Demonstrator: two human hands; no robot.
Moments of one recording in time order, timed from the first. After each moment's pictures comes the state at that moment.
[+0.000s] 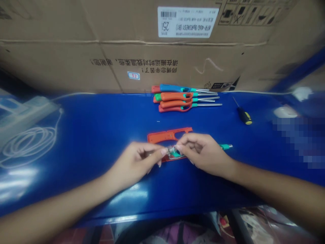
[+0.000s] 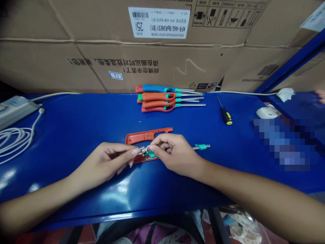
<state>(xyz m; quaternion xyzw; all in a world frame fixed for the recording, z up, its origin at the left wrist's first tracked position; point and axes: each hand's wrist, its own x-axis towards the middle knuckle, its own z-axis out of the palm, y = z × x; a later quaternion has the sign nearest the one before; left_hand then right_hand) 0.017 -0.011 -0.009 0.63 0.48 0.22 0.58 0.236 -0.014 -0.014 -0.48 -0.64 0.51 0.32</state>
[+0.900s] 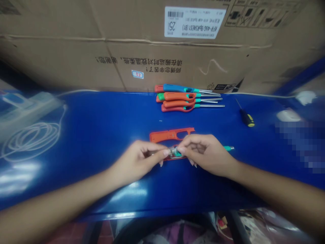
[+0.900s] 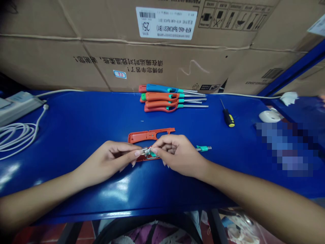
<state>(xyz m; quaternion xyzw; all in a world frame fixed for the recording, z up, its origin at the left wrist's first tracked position) 0.016 -0.009 -0.009 0.66 0.44 0.22 0.57 0.240 -0.015 -0.010 -0.48 -0.59 0.59 0.29</state>
